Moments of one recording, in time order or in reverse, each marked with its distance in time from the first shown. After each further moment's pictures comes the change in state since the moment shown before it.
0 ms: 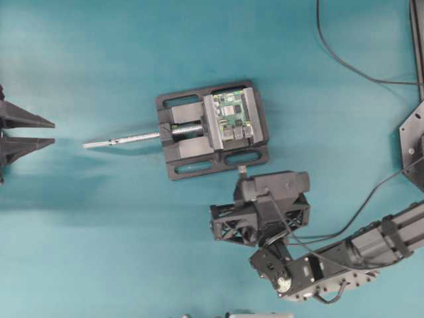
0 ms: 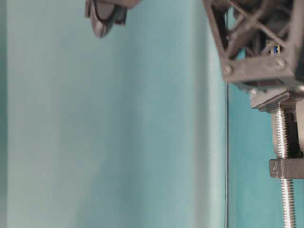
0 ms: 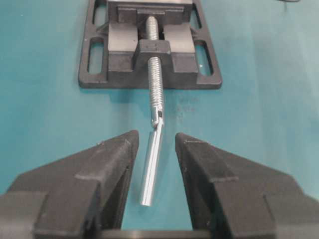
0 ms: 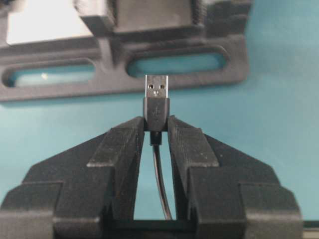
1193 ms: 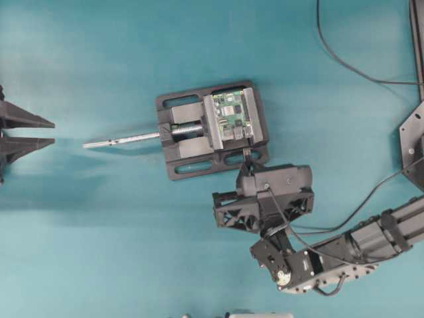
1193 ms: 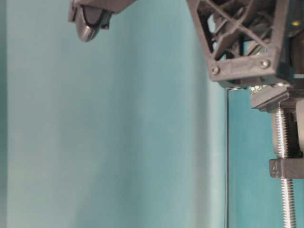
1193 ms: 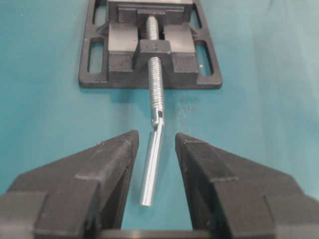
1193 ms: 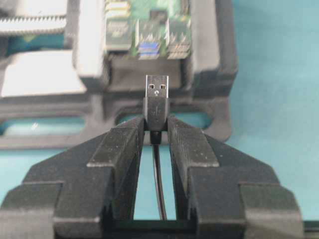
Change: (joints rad) left arm 0.002 0.000 0.000 0.000 0.000 0.000; right arm -0.026 -0.025 0.029 -0.032 0.086 -0.058
